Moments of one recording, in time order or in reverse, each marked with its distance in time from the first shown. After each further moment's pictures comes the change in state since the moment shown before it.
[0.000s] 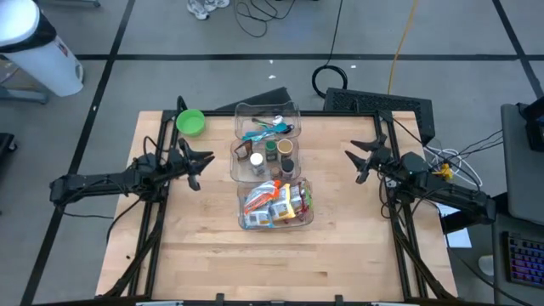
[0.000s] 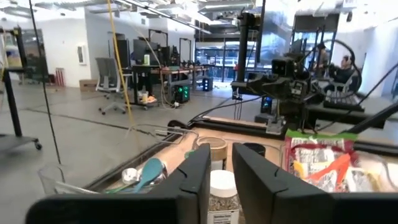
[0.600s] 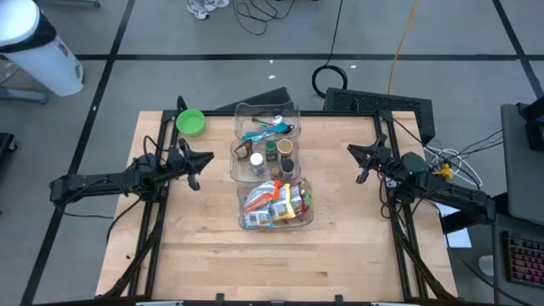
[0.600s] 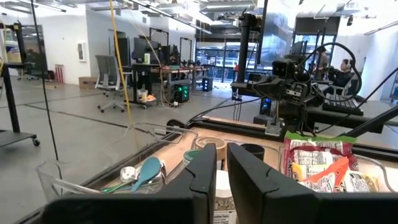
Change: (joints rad) left arm 0.000 0.000 0.000 0.001 -0.003 -0.030; right arm 0.000 0.000 0.000 0.001 -0.001 -0.001
